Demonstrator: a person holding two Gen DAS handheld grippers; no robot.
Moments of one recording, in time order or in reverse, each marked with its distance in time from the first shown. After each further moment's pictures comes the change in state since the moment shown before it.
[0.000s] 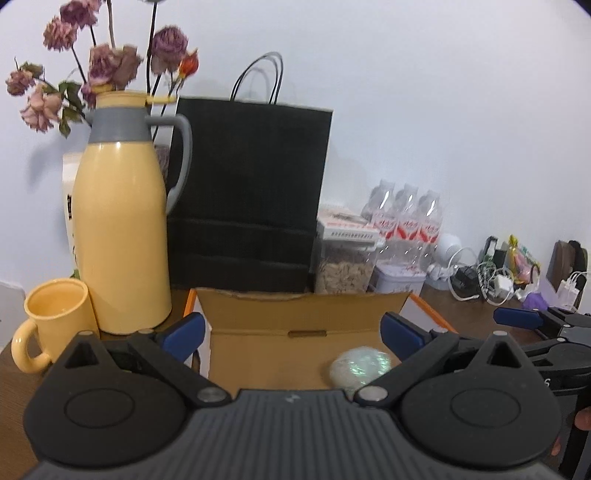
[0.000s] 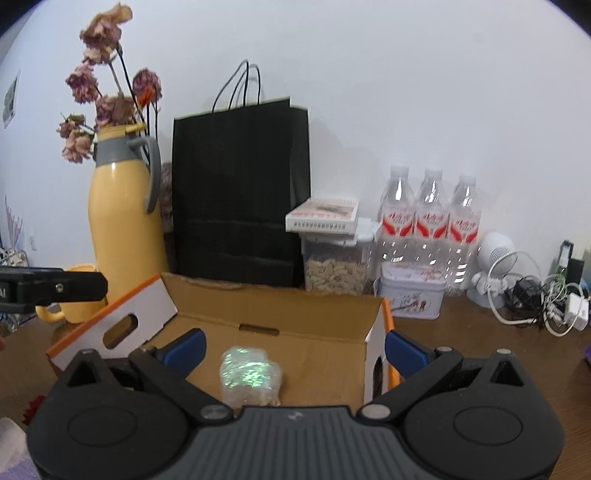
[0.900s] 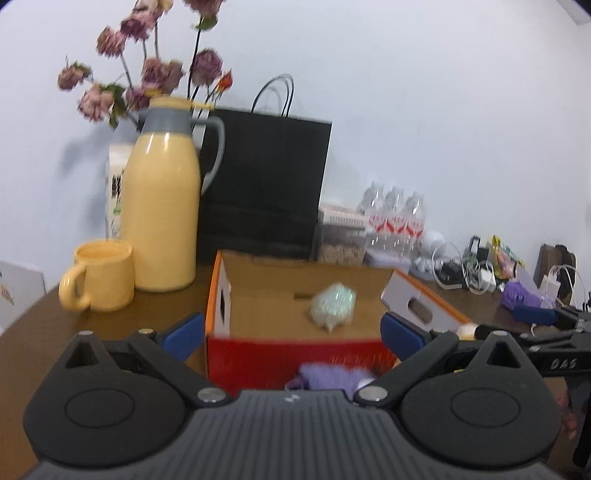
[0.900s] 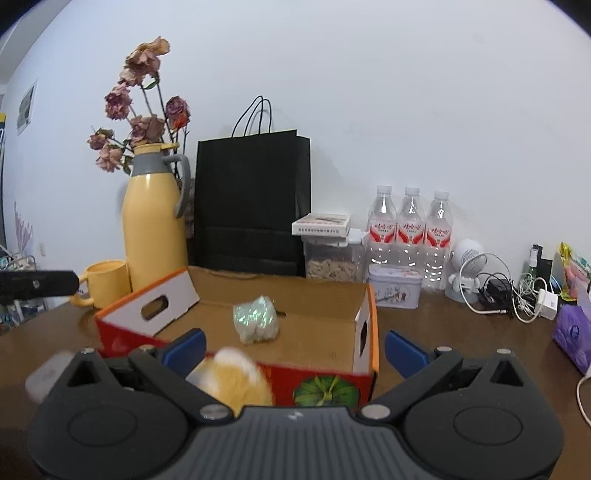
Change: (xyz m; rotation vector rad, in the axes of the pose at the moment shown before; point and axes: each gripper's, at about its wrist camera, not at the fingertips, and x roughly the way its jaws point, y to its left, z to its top) left arm -0.095 0.012 -0.077 -0.030 -0.050 0.000; right arm -0.099 0.011 -0.062 -0.012 -0.065 0.001
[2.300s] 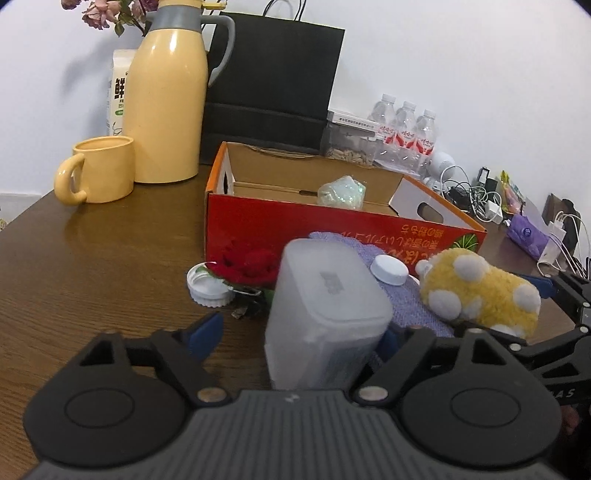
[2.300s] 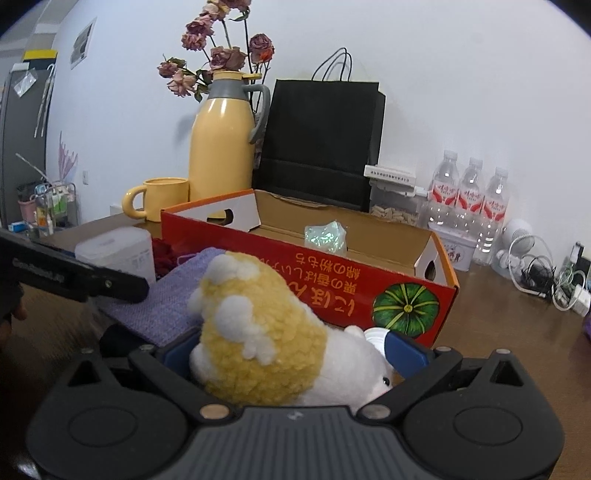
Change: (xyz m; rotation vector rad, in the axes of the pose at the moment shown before) left arm 0.012 0.005 -0.055 -0.028 0.232 0.002; right arm -0.004 0.053 -0.056 -0.192 0.121 0.090
